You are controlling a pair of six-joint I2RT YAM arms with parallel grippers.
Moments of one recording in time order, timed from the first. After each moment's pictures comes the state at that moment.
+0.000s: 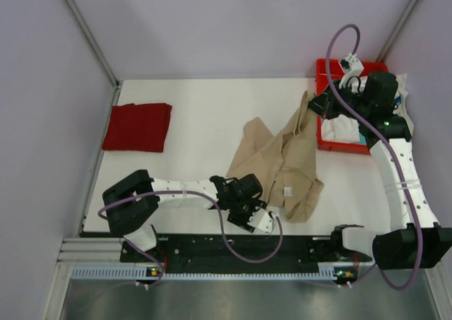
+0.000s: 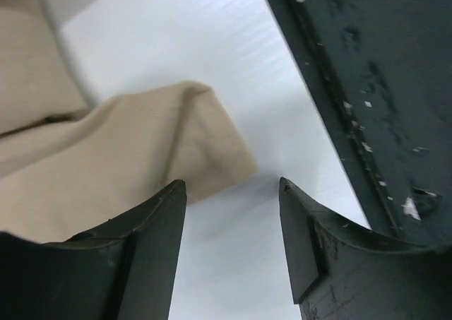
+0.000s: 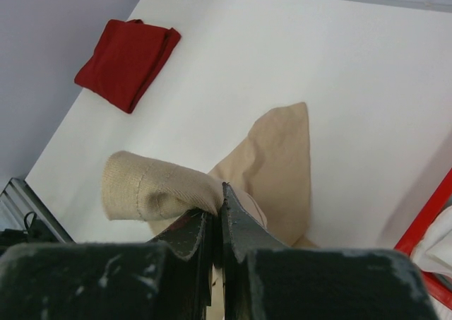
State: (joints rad) left arm -1.16 1.62 0.90 -0.41 0.33 0.89; right arm 0.03 1.20 1.32 -0.49 -0.65 0.19
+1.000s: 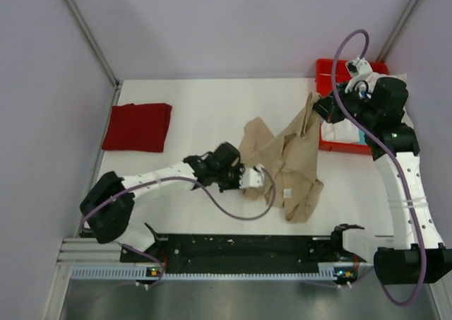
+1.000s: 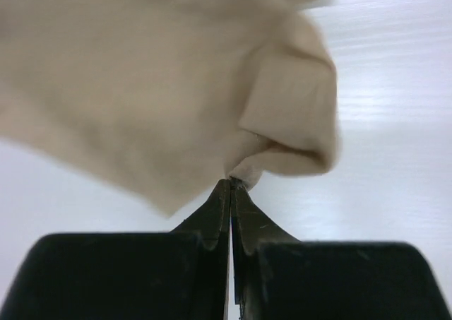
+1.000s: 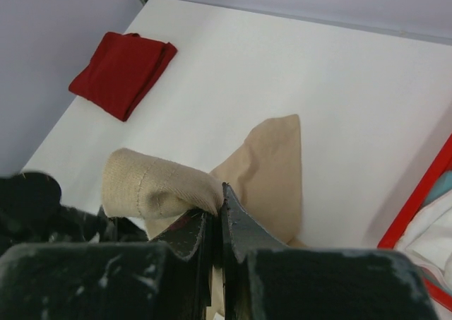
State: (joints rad) left arm -0.96 1.53 0.92 -0.36 0.26 0.72; right arm 0.03 1.10 1.31 -0.52 -0.61 0.16
